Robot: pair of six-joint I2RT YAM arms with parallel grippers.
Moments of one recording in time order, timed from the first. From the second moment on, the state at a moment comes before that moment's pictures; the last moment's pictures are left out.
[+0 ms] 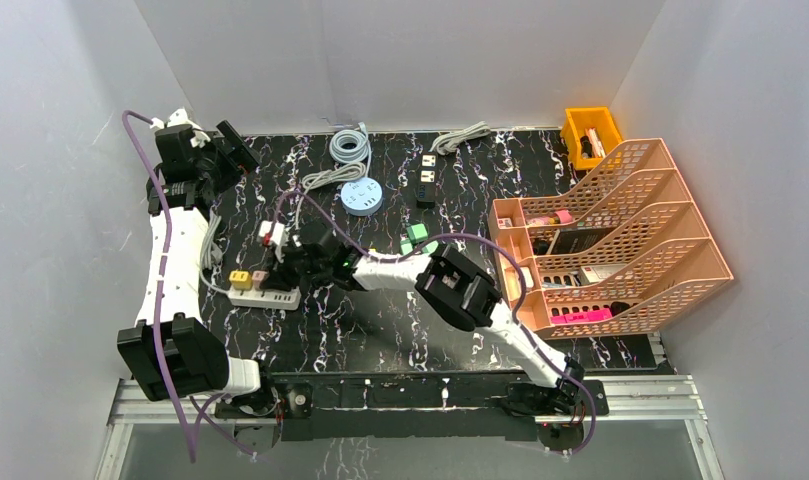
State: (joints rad) left arm 0.19 1.36 1.34 -0.49 0.14 -0.46; right arm 1.13 2.50 1.91 0.34 -0.47 0.00
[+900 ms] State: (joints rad) left arm 0.19 1.51 1.30 -0.26 0.53 -0.58; right arm 0.82 2.22 1.61 0.78 -0.25 0.50
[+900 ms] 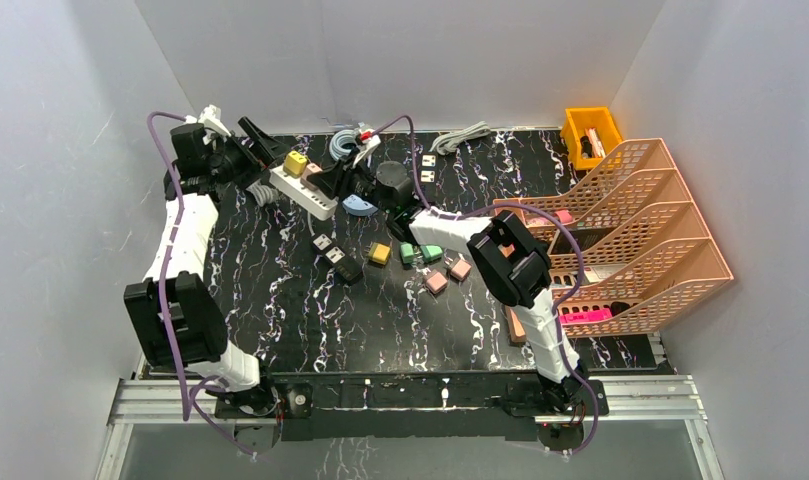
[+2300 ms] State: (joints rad) left arm 0.18 1.61 1.20 0.03 0.72 -0.86; right arm 0.86 2.24 1.68 0.95 0.16 0.23
